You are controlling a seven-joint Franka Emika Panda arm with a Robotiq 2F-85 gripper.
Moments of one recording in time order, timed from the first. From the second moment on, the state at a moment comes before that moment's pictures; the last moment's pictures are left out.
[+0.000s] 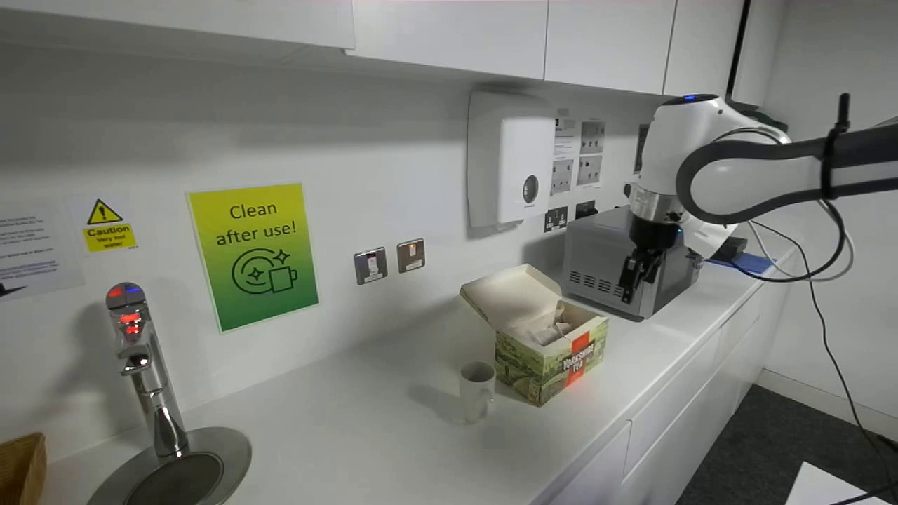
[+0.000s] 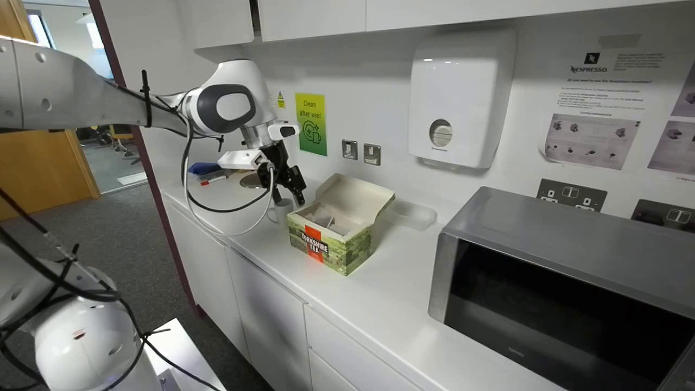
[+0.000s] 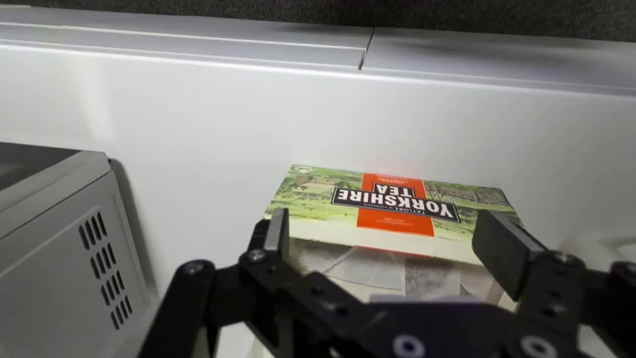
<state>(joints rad) -0.01 -0.53 0.07 -2.36 -0.15 1.99 0.02</state>
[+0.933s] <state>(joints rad) 0.01 -0.13 0.09 -2.12 -0.13 2.08 0.04</state>
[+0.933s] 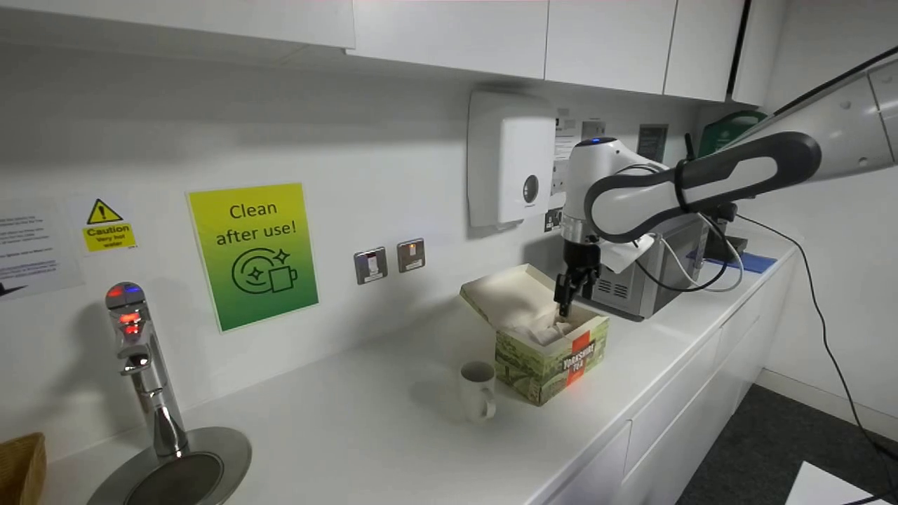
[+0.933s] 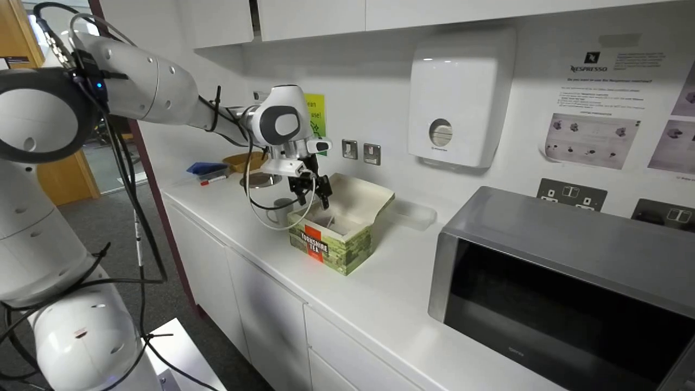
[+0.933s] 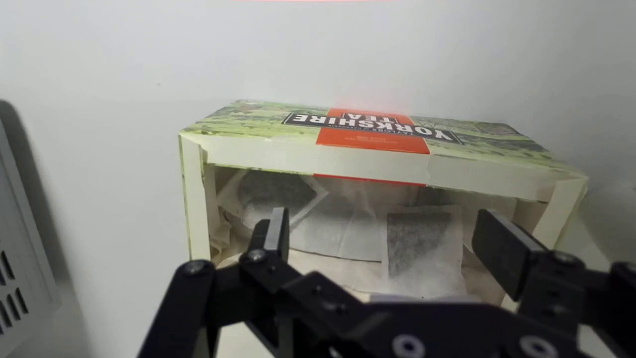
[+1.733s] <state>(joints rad) 0.01 -0.08 0.08 -2.10 -0.13 2.08 0.05</state>
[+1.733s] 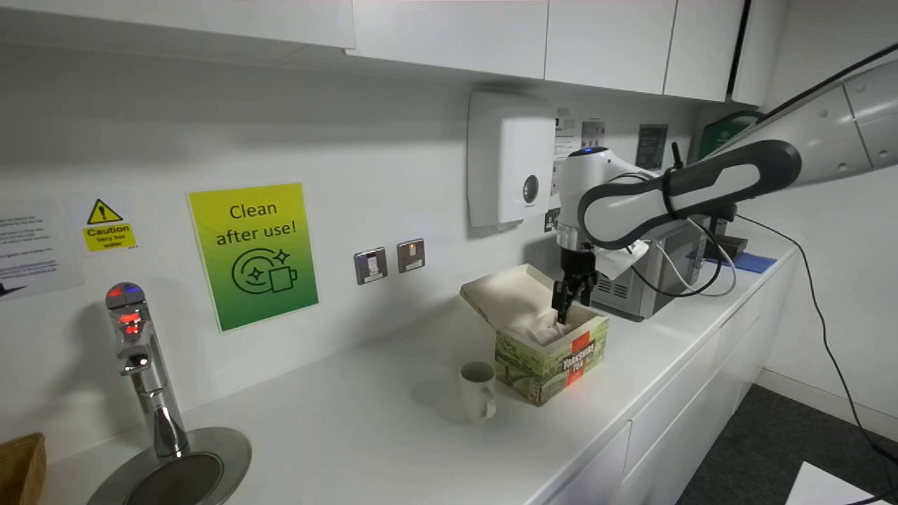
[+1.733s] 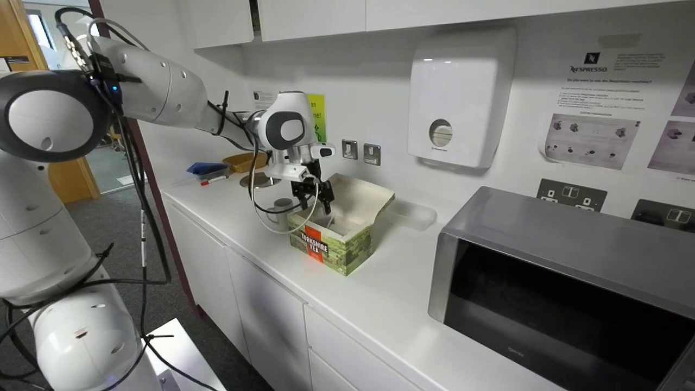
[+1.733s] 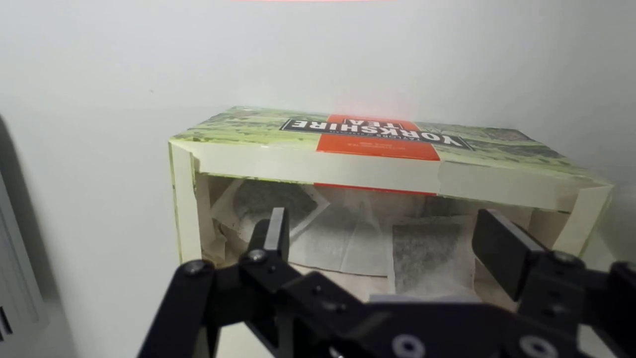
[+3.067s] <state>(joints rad) 0.09 0.26 0.08 -1.80 -0.14 2.08 0.06</state>
